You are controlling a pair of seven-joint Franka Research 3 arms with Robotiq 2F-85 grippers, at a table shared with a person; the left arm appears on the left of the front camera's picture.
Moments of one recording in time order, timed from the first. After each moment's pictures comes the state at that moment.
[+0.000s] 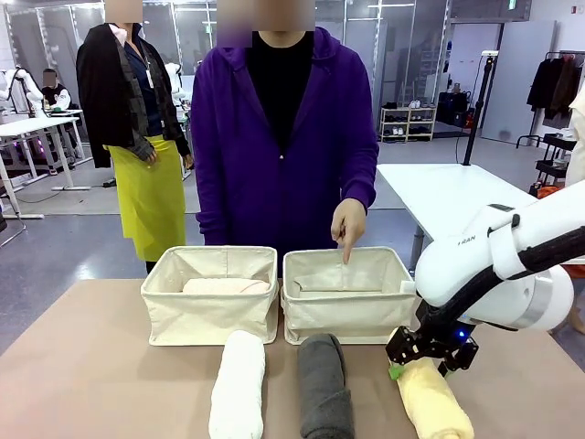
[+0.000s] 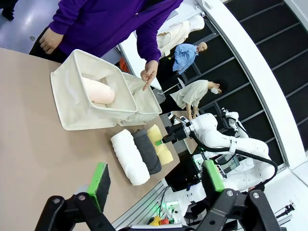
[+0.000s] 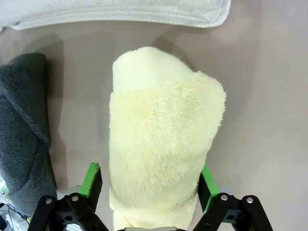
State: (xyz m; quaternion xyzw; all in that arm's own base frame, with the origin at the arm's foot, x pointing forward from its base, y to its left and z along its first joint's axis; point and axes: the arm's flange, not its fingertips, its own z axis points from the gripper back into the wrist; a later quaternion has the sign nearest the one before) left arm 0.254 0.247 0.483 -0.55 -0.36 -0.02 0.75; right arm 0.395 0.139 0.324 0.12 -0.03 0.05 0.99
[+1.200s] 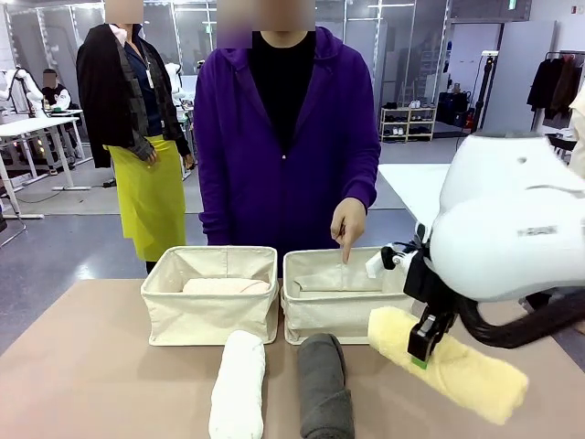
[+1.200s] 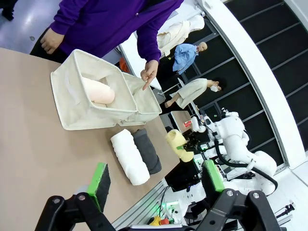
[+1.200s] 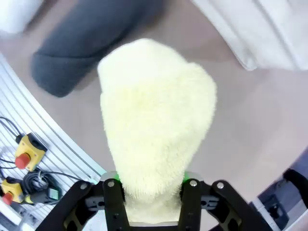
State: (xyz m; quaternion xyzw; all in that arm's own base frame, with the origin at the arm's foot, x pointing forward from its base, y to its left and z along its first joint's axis) left arm 0.254 0.247 0.483 -0.55 -0.36 -0.02 0.75; right arm 0.317 0.186 0.451 0.00 -0.07 0.42 0.90
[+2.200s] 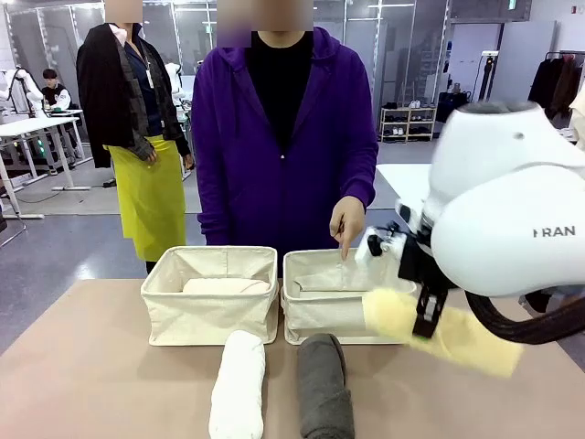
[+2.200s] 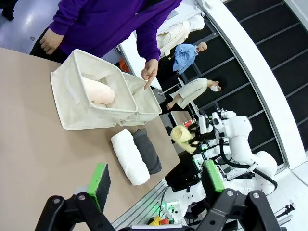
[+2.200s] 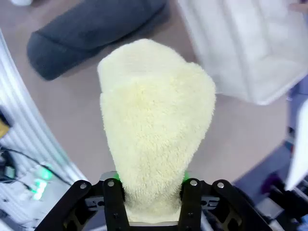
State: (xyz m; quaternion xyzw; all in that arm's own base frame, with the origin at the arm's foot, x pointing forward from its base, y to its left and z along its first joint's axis) left arm 0.254 0.247 0.483 -0.55 -0.36 -0.02 0.75; right arm 0.330 0.208 0.489 -0.09 -0.11 0.54 0.83
